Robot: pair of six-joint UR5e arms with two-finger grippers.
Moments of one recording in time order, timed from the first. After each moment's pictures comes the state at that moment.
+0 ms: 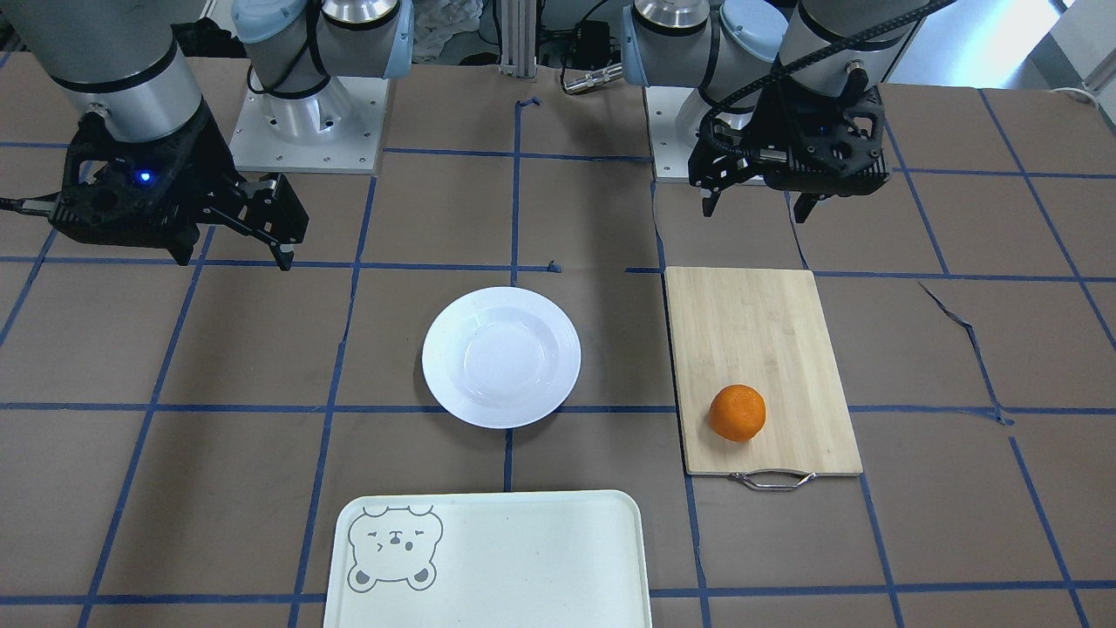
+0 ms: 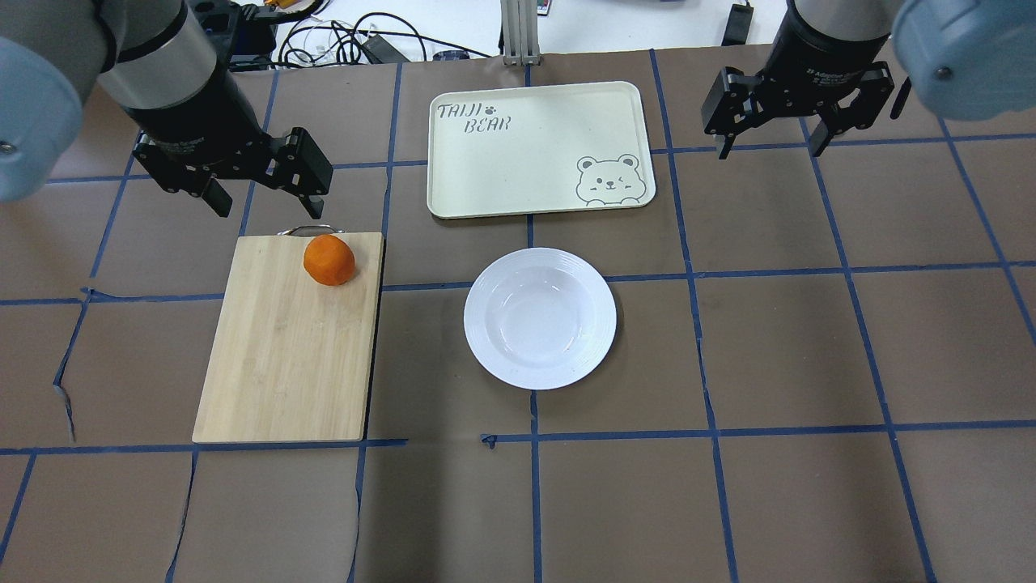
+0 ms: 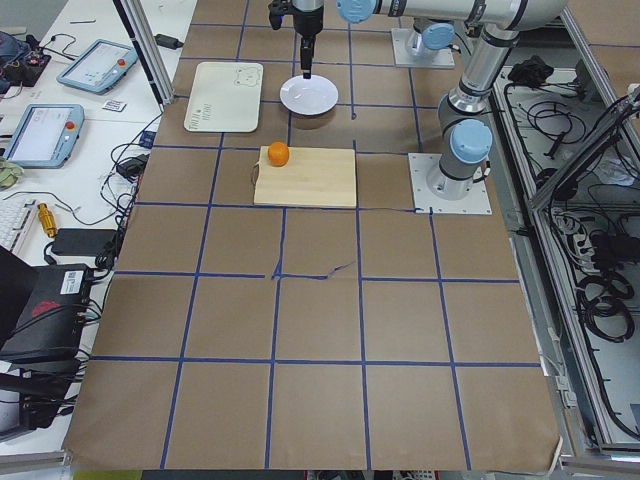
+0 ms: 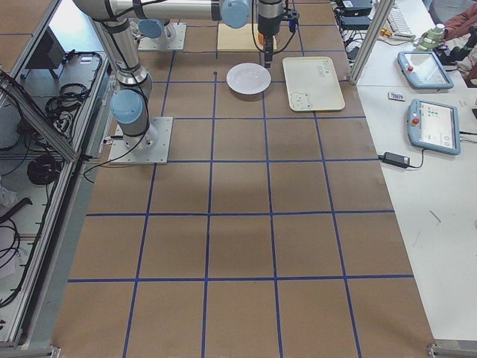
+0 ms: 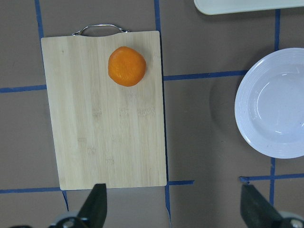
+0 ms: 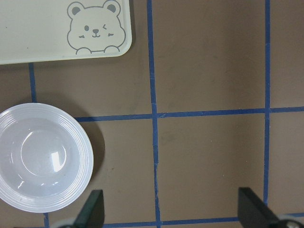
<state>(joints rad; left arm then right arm) -1.58 -1.55 -1.56 -1.64 1.60 0.04 1.56 -1.51 1.52 -1.64 -1.59 0.02</state>
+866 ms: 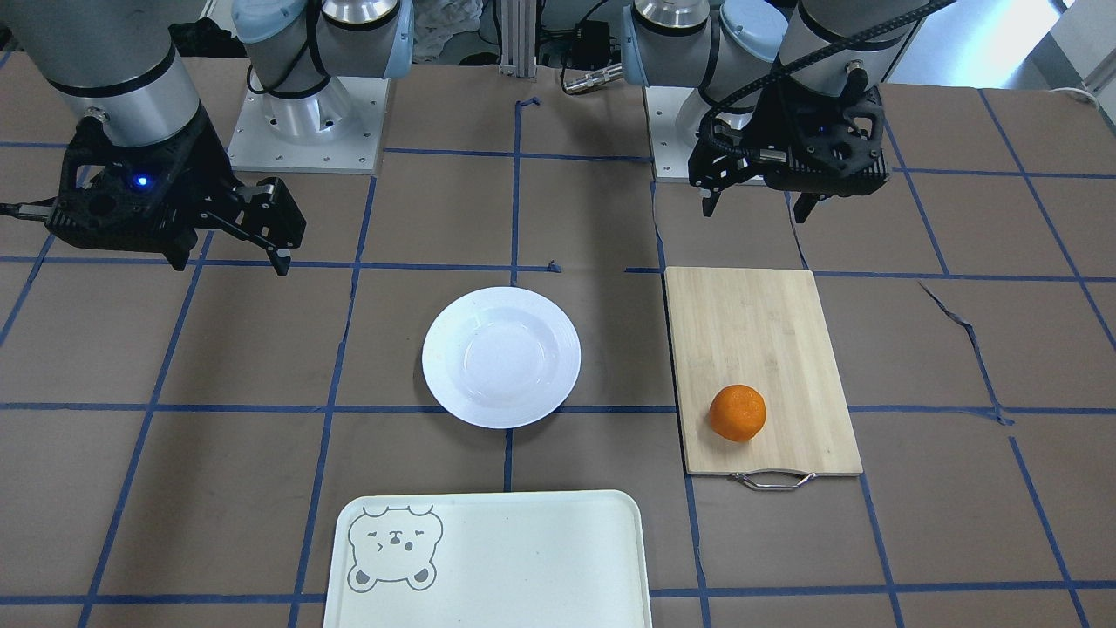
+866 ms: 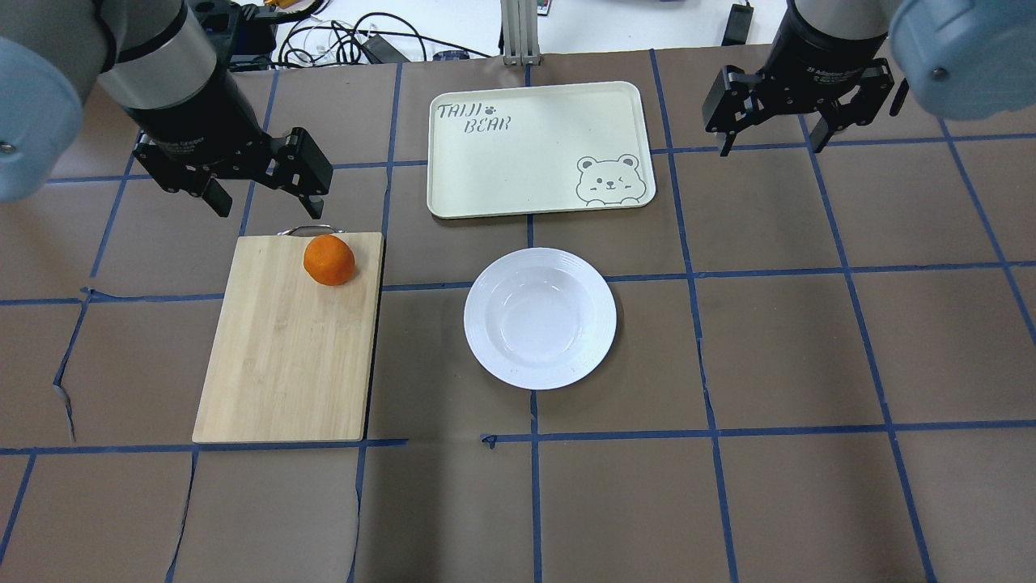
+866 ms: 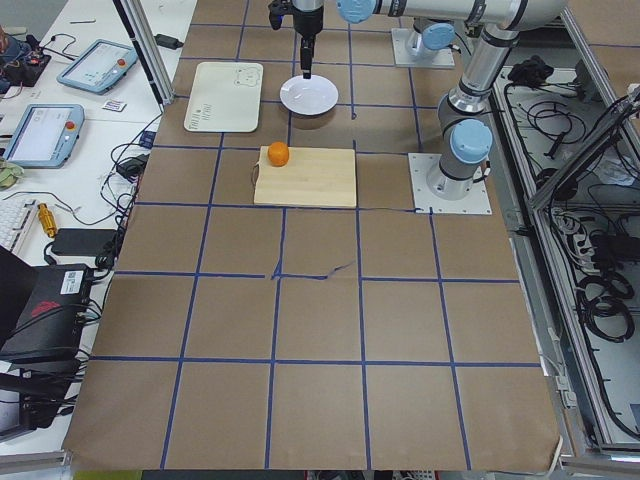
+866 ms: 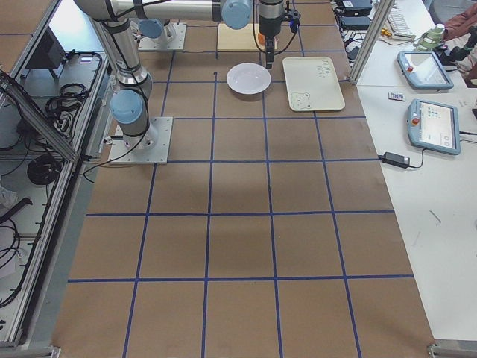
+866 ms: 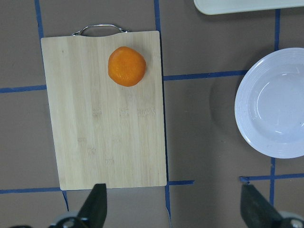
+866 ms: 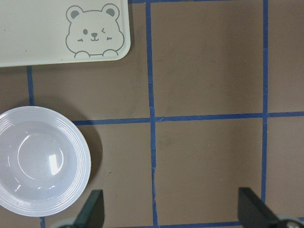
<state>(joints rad) -1.58 -1.55 -1.56 -1.64 1.60 0.04 1.56 -1.50 1.52 -1.65 -1.59 0.02</state>
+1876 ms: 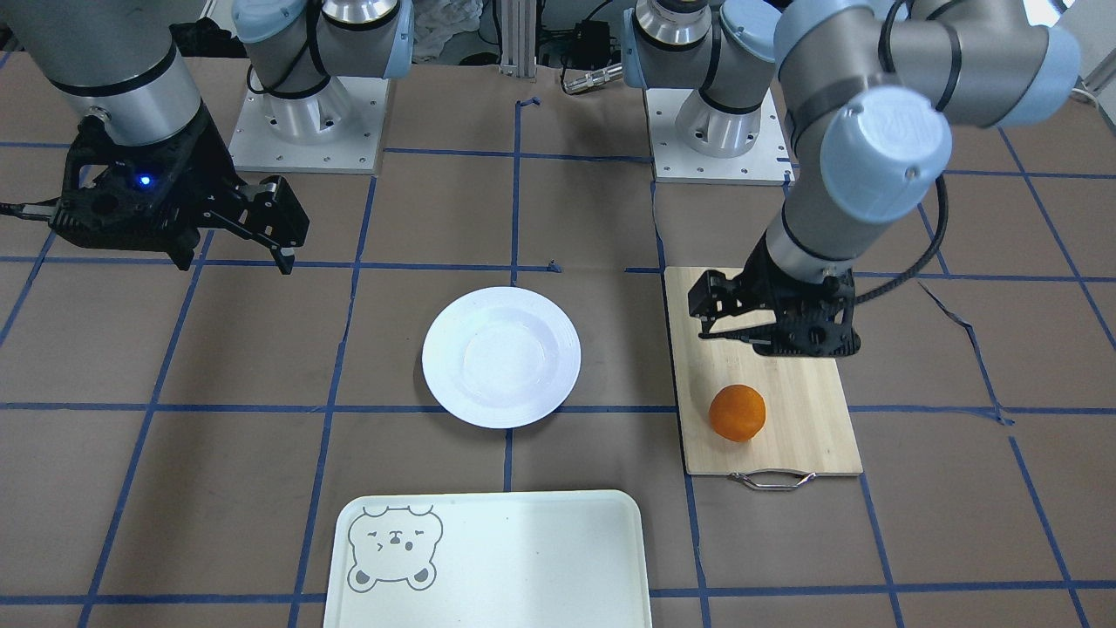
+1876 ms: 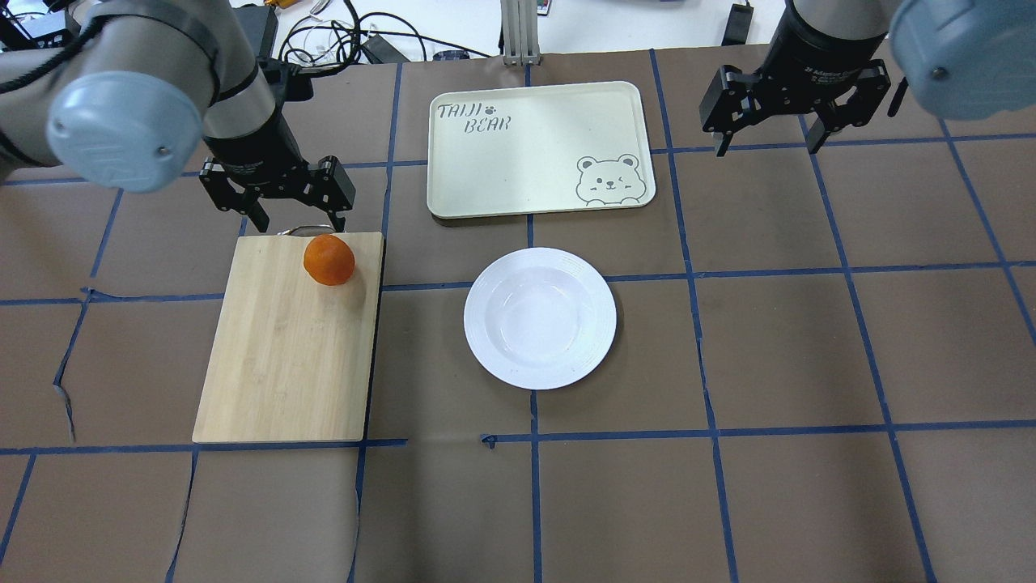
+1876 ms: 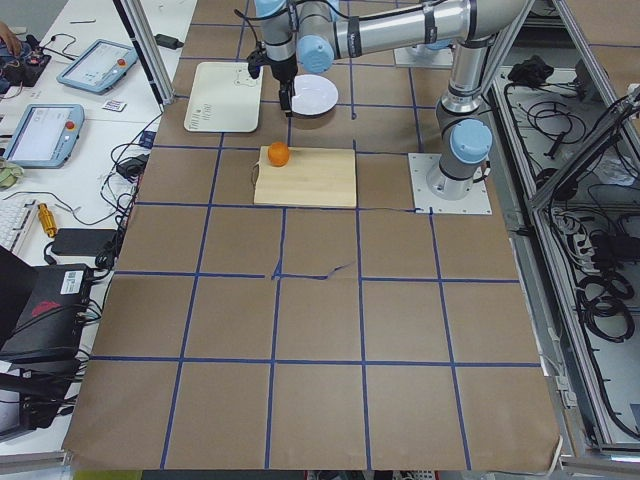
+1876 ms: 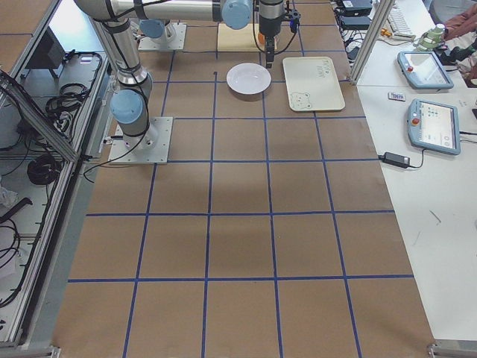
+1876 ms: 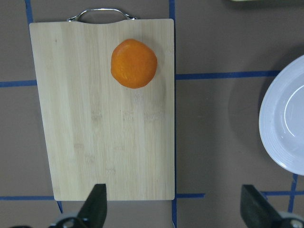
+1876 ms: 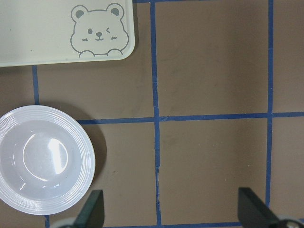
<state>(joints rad) -1.55 -1.80 -1.60 -1.44 1.63 0.04 1.56 -1.50 1.52 -1.65 -1.58 0.01</state>
